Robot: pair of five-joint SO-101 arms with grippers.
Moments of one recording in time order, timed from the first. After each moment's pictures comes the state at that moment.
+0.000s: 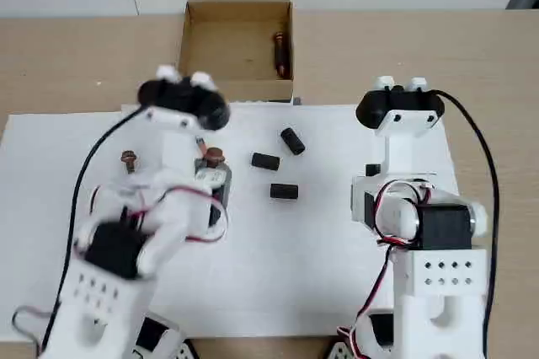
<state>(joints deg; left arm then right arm) 19.1 -56.2 40.6 72.4 15.6 -4.6 -48.4 30.1 87.0 -2.5</state>
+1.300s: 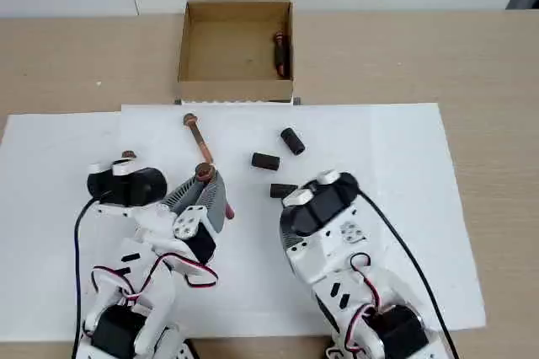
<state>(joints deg) 19.0 -103.3 81.9 49.8 33.1 -34.2 -102.3 78.5 64.1 -1.6</state>
